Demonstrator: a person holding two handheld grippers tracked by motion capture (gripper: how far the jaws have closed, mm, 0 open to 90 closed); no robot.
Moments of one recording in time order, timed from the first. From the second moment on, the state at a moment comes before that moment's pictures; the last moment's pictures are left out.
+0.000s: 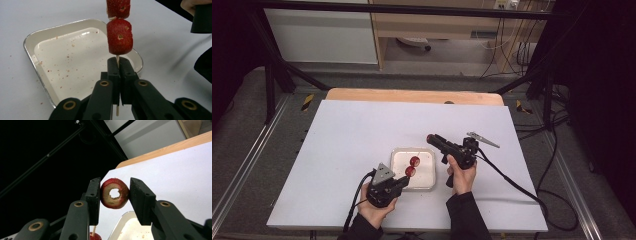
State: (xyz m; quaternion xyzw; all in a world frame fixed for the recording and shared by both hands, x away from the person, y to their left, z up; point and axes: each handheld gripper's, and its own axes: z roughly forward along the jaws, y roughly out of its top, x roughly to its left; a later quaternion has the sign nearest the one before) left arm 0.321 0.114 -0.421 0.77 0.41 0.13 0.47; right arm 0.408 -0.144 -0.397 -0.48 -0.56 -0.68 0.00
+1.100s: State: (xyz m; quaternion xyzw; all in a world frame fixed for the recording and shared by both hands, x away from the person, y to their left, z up) left arm 0.330 0.098 -0.417 0.76 0.41 0.12 0.48; right arm 0.406 -0.138 -0.401 -0.48 -0.53 -0.70 0.00
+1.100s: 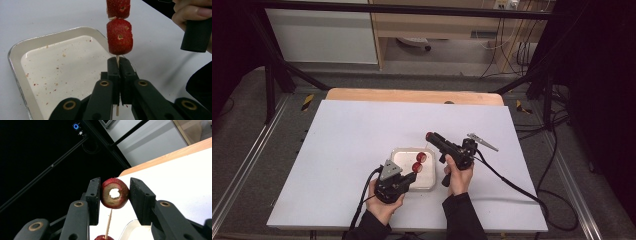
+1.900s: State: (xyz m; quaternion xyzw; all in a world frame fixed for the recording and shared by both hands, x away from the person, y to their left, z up) left arm 0.333 0.094 -0.414 0.75 0.42 0.12 0.49; right arm 0.400 -0.132 -0.407 -0.47 -0.53 -0.70 0.01
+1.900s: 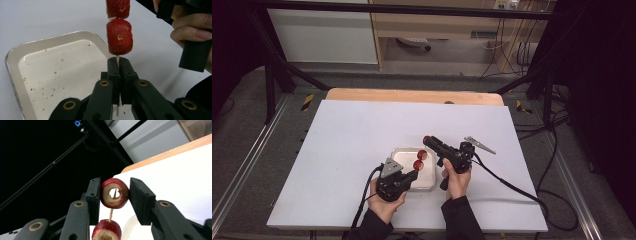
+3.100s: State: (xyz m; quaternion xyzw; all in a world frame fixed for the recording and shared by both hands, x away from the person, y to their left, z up) left arm 0.341 0.101 -0.420 0.76 0.42 0.12 0.49; right arm 0.395 -0.136 -0.407 -0.46 -0.59 -0.67 -0.01
